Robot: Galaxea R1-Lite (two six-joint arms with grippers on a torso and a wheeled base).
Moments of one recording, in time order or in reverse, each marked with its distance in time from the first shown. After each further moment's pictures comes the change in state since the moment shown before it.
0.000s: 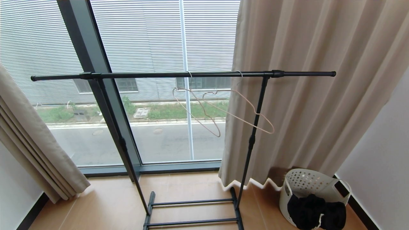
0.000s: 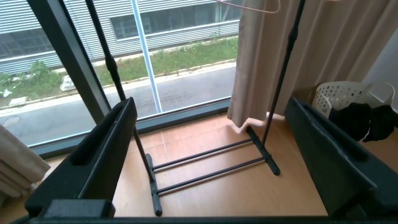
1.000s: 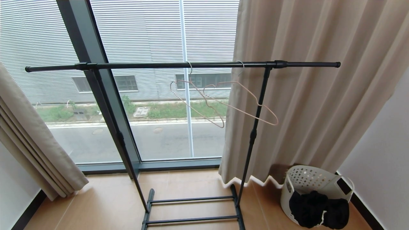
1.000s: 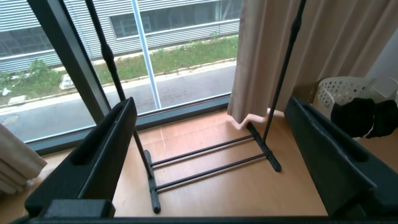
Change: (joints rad) left arm 0.000 0.000 0.000 0.000 0.000 -0.001; right arm 0.000 0.000 0.000 -0.001 0.000 0.000
